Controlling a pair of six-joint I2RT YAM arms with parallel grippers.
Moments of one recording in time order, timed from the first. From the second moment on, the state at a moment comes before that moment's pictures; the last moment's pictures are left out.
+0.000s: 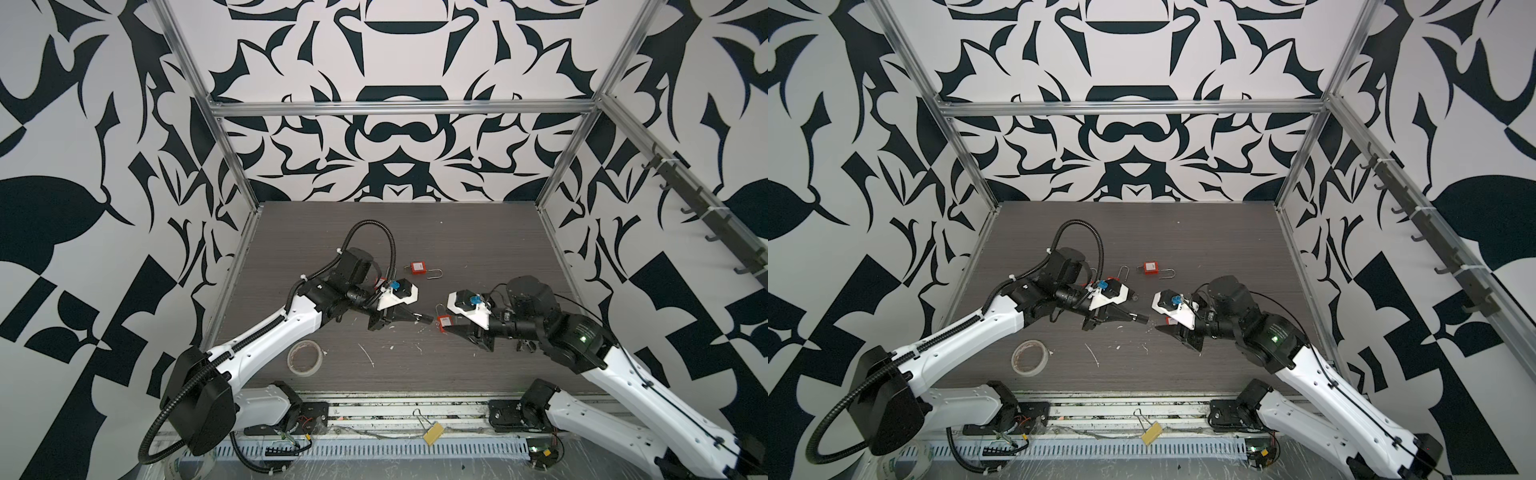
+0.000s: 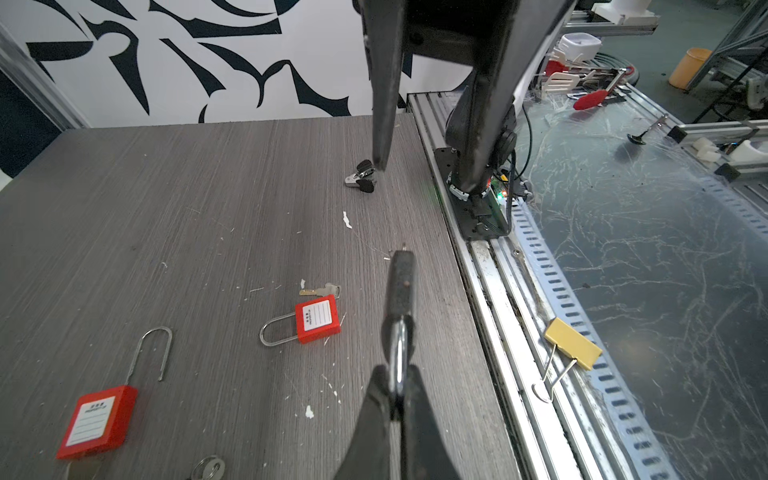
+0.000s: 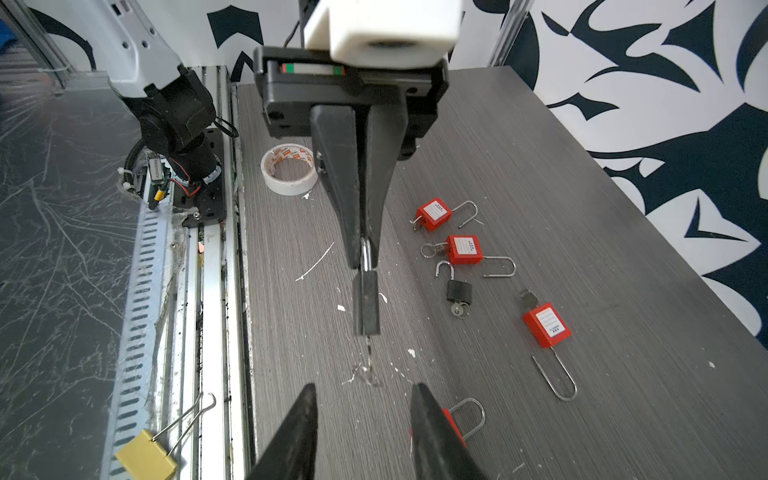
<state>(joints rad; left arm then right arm) -0.71 1.27 0.95 -0.43 0.91 0.64 0.72 0.78 0.88 -0.72 -0.44 -0.38</state>
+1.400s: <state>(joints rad) -0.76 1.30 0.98 -0.52 0.83 0.65 0.72 0.87 0.86 -0.69 -0.47 -0.37</state>
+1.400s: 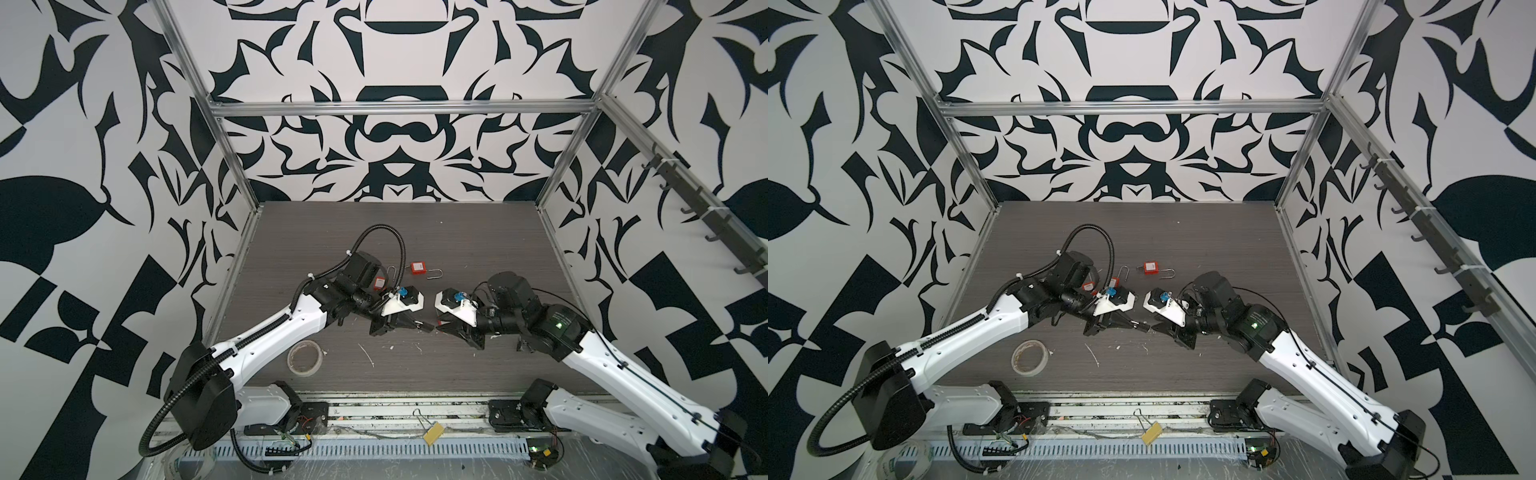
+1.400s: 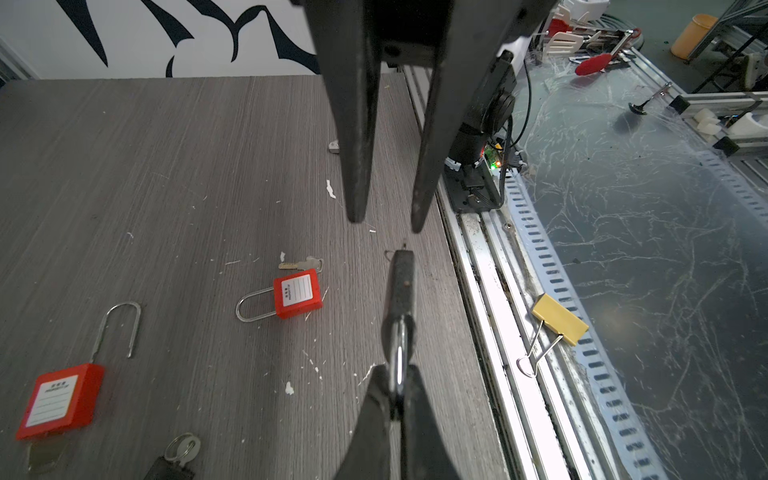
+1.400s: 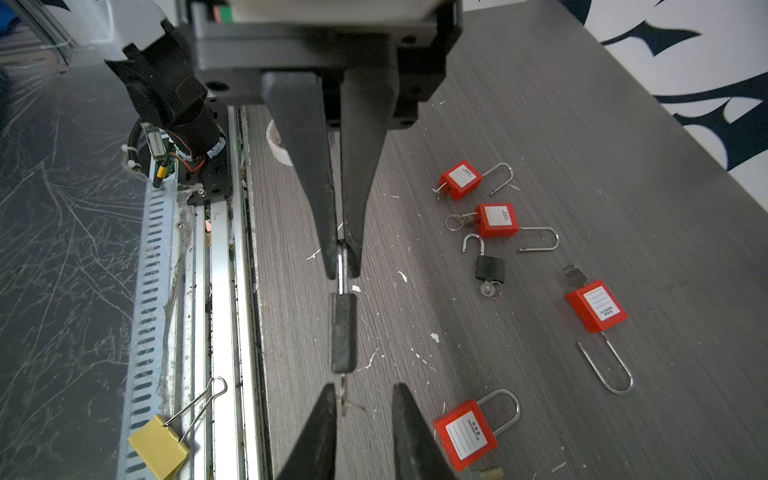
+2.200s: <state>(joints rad) -0.78 1.30 0.98 -0.52 0.80 0.65 0.75 0.93 0.83 -0.69 -0.46 -0.34</state>
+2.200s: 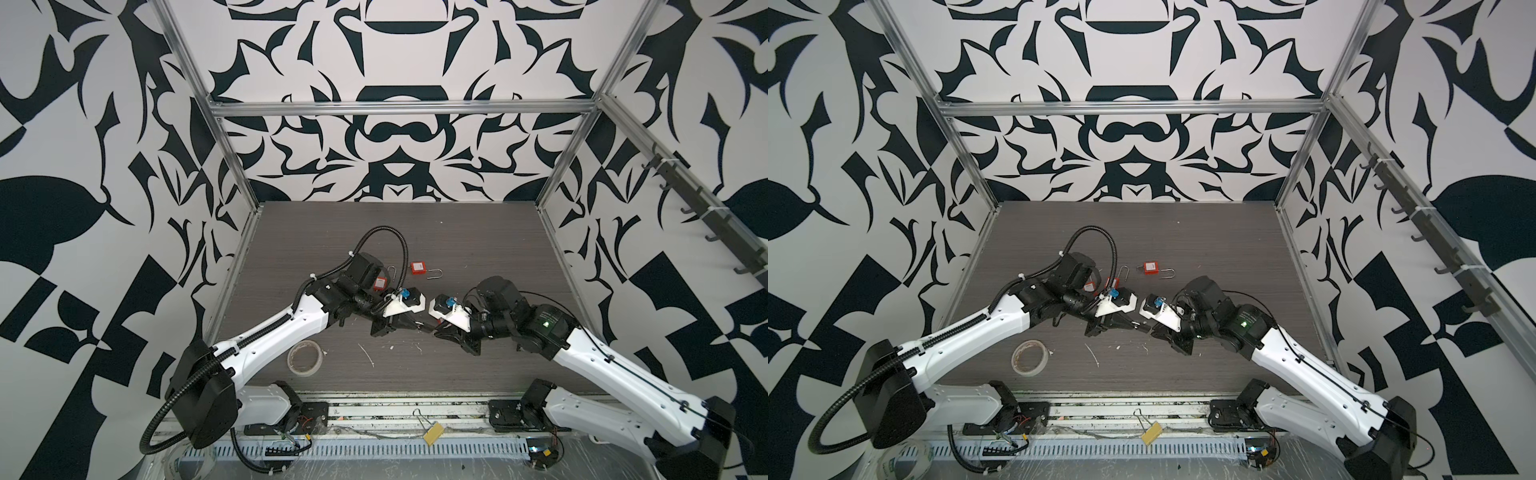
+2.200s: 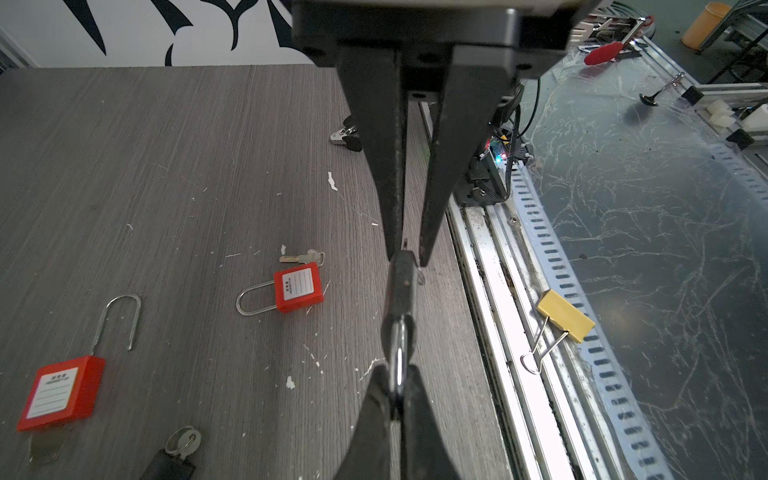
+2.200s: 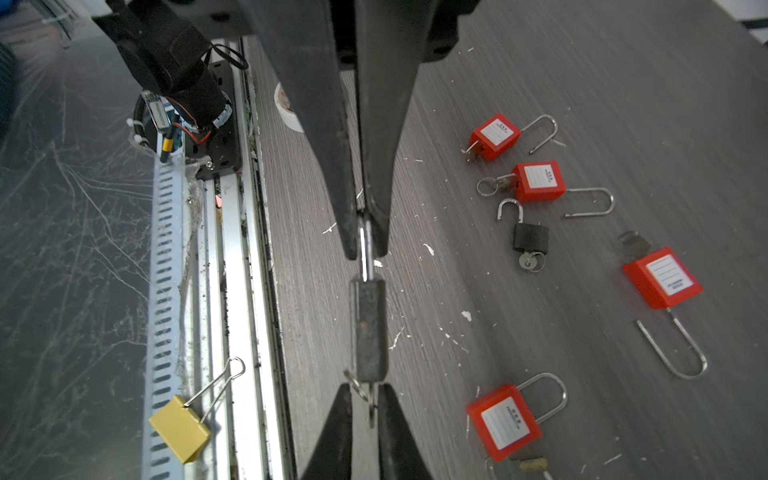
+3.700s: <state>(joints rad) -0.73 1.86 1.51 -1.16 0.64 0.85 0.66 0.76 0.75 -0.70 -0.14 -0.03</state>
